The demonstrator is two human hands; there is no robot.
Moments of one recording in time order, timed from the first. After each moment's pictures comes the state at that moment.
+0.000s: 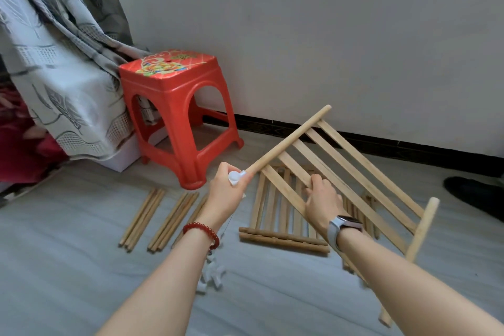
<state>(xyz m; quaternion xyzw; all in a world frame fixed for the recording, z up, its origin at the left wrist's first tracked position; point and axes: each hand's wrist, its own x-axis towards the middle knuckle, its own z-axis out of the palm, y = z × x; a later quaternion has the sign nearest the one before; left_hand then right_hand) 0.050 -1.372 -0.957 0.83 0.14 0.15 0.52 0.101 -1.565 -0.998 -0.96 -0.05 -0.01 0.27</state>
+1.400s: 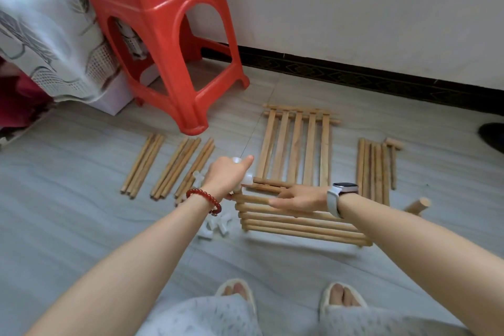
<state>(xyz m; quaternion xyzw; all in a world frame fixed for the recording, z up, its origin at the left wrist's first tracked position) 0.071 -1.349 -1.044 0.84 0.29 -0.12 0.44 0.114 -1.533 -1.077 -0.81 -0.30 0.47 0.19</state>
